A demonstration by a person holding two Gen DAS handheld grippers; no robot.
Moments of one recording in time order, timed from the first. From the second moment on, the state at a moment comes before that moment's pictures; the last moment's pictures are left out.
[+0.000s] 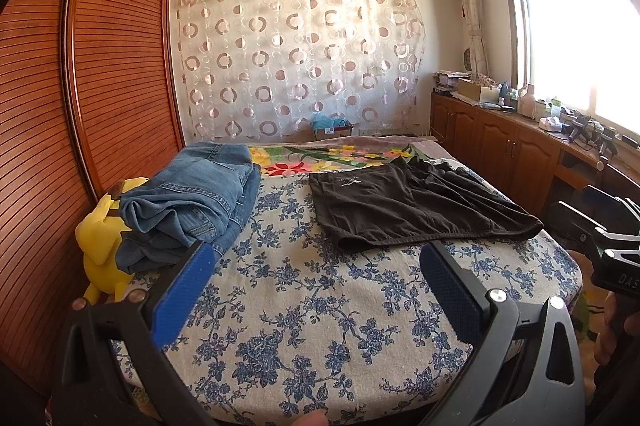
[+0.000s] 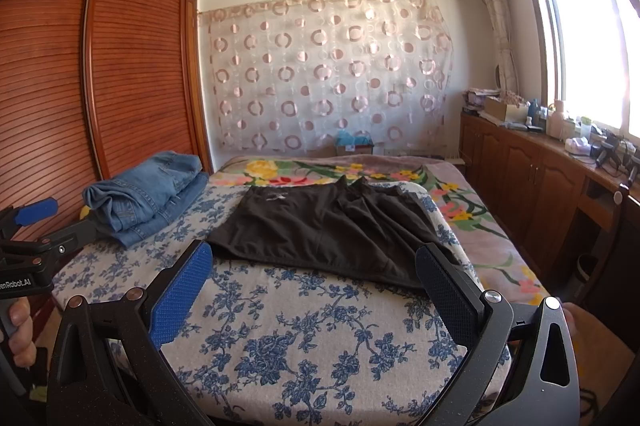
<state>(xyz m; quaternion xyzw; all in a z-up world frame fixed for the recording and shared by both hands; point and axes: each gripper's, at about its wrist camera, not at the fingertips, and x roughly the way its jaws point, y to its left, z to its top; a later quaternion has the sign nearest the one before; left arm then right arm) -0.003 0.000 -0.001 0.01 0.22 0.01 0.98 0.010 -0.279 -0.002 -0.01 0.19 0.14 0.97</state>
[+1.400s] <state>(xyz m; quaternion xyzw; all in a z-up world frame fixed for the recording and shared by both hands) 0.084 0.006 -0.067 0.03 0.31 -0.08 0.95 0.050 -0.337 -0.037 -0.02 0.24 0.10 0.96</state>
